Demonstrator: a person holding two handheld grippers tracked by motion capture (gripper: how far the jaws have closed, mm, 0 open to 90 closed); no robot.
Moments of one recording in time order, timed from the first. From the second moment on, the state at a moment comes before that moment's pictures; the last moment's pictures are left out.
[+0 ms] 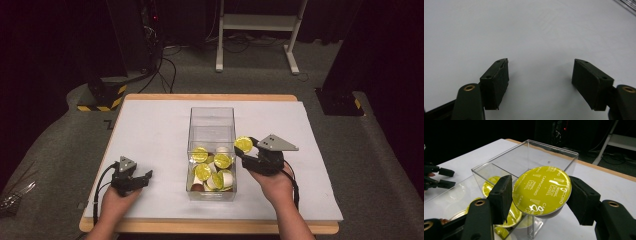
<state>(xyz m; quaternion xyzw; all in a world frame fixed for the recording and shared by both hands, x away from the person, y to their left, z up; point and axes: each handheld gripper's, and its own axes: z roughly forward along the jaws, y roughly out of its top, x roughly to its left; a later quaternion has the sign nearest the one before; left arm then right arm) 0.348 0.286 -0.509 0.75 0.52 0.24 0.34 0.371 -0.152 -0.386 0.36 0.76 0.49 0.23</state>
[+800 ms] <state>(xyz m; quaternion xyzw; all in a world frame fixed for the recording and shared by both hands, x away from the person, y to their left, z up) 0.348 0.286 -0.508 0.75 0.52 0.24 0.33 0.397 -0.205 -0.414 0.44 0.73 0.46 0.25</state>
